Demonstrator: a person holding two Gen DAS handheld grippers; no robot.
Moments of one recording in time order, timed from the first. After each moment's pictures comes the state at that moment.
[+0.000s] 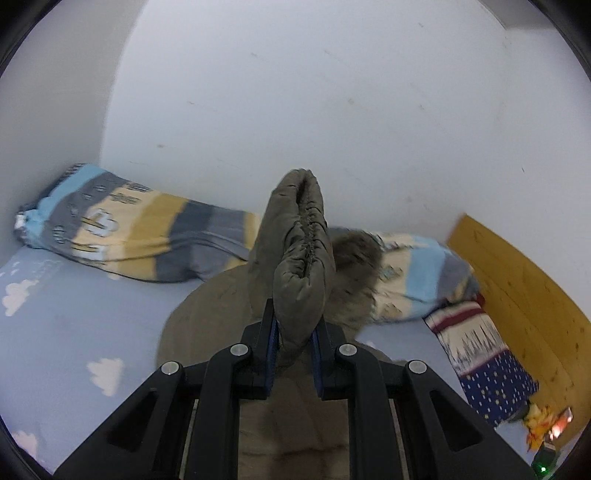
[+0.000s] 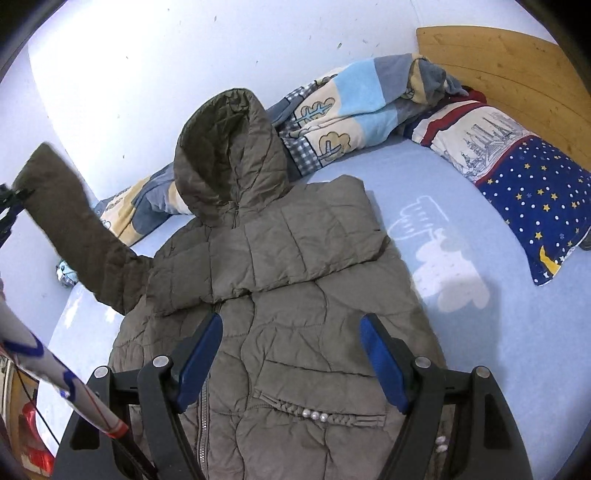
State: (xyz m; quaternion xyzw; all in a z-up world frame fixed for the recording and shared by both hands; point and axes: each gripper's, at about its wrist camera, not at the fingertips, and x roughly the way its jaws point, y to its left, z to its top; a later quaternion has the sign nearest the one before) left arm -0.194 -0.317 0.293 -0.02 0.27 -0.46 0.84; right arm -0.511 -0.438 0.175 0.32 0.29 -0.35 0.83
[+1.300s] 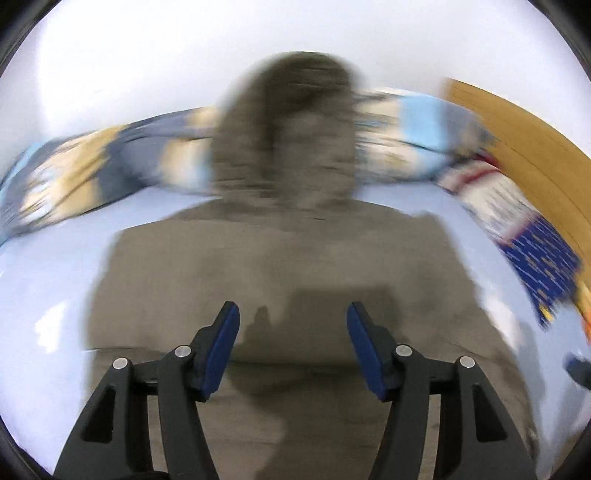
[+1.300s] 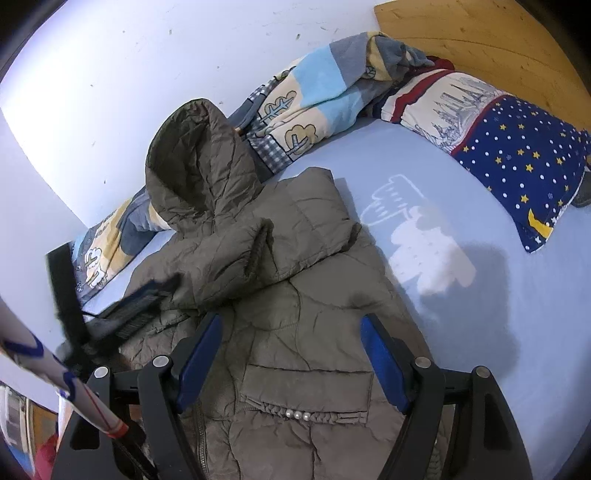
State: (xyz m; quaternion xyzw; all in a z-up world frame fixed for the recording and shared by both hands) left arm -0.223 -0.388 0.124 0.15 0.35 -0.45 0.80; right arm -0.538 -0.463 0.158 0.40 0.28 -0.36 0.79
